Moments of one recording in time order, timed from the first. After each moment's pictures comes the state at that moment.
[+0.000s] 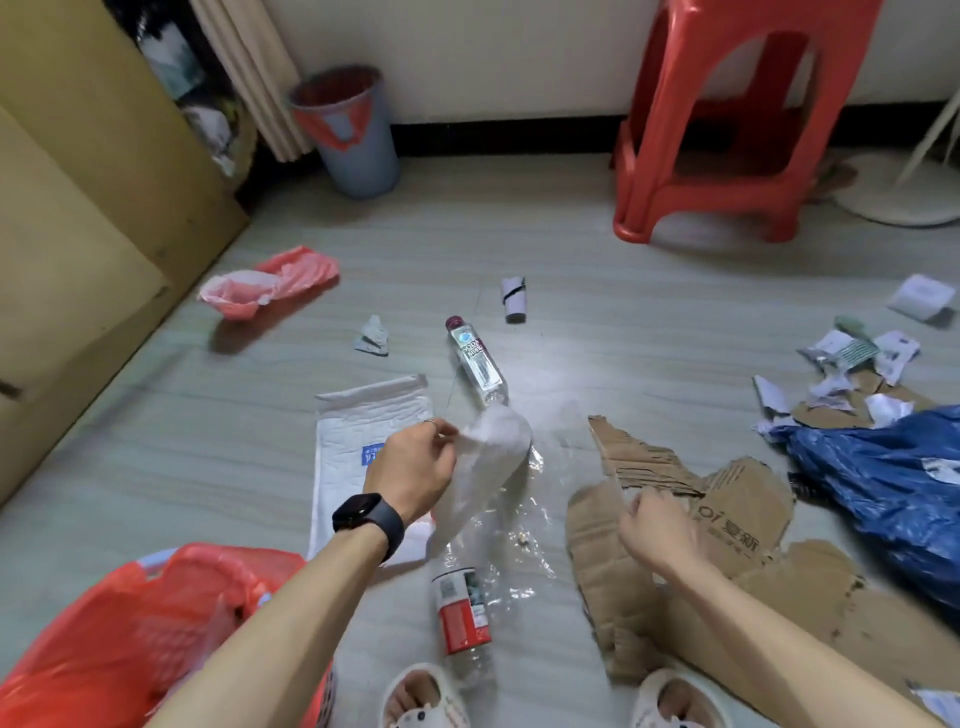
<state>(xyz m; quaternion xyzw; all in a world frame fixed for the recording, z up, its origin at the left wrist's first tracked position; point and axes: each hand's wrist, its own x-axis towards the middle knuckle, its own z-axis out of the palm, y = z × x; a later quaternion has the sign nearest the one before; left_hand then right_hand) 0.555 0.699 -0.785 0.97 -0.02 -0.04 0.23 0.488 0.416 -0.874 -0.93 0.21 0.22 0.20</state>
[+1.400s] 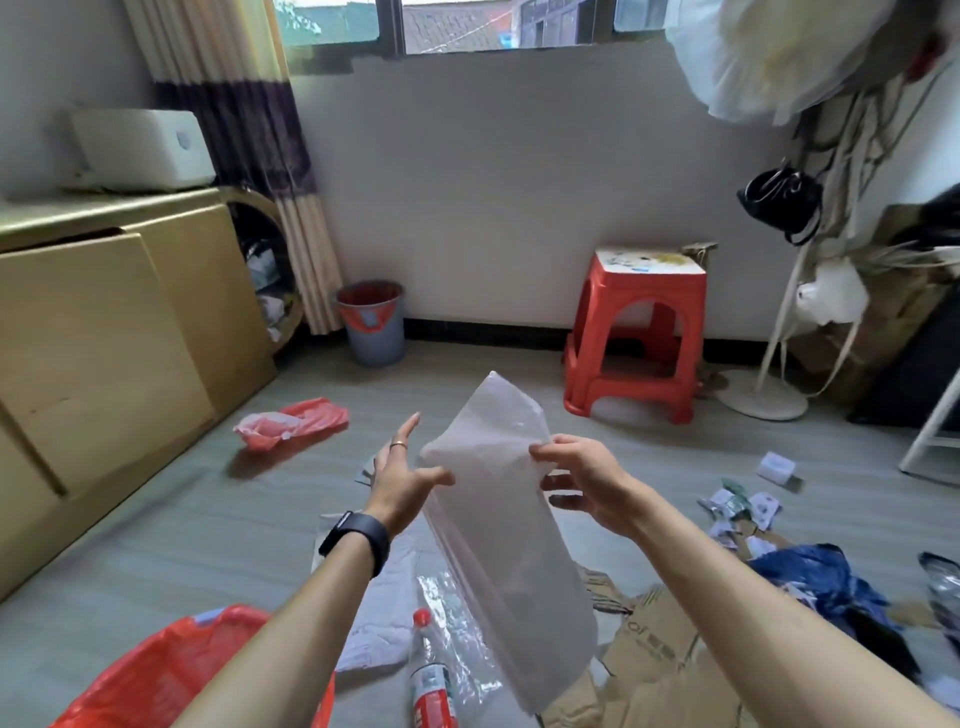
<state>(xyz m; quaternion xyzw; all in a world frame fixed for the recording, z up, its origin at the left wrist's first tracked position) 0.485 0.684 -0.578 0.80 0.04 0.00 0.60 0.463 0.452 -0.551 -0.72 0.07 0.13 0.68</state>
